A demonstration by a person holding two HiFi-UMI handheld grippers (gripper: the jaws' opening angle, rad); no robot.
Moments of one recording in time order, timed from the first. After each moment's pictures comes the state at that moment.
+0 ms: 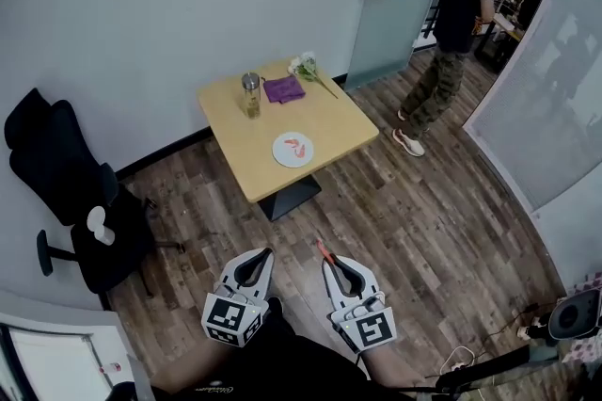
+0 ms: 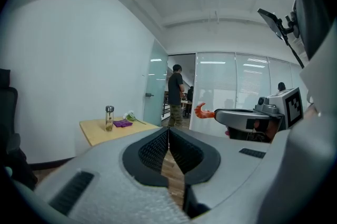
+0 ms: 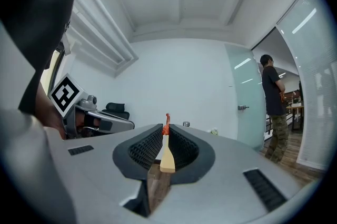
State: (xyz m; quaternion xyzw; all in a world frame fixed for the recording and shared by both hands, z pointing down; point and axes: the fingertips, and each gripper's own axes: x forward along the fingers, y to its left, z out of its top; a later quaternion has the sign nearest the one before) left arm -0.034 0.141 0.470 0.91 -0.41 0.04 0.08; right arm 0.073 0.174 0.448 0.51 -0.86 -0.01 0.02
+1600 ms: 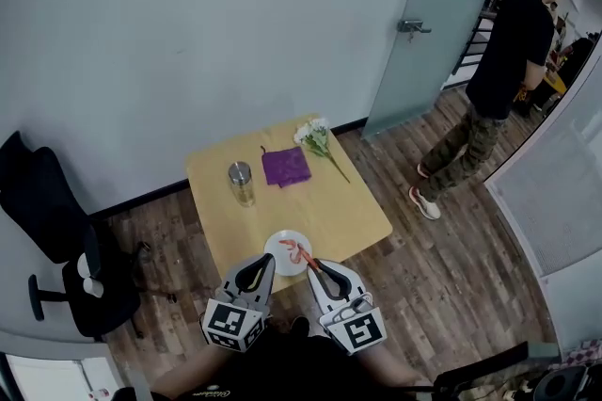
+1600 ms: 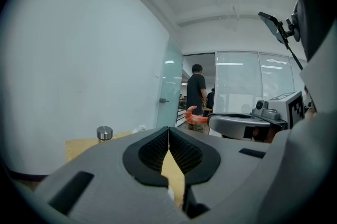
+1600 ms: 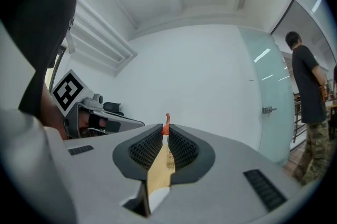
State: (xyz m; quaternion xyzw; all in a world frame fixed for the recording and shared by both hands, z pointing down) left arm 0.022 -0.201 0.449 0.88 -0.46 0.02 0.09; right arm 0.099 -0.181 0.432 0.42 -0.91 -0.01 0.03
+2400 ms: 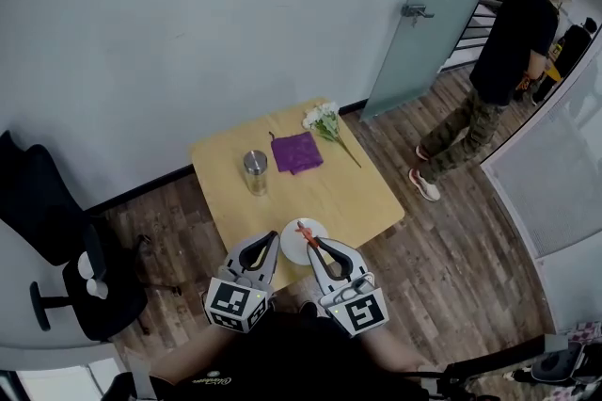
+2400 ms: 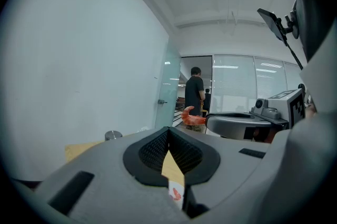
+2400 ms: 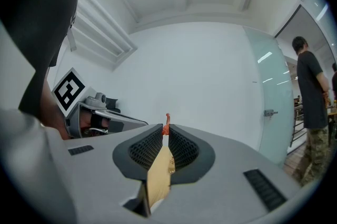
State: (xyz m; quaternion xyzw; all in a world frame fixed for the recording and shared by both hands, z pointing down) left arm -0.032 -0.238 0.449 0.90 -0.43 0.02 0.09; right arm 0.033 -0.212 0.430 0.44 -0.90 -0.03 0.05
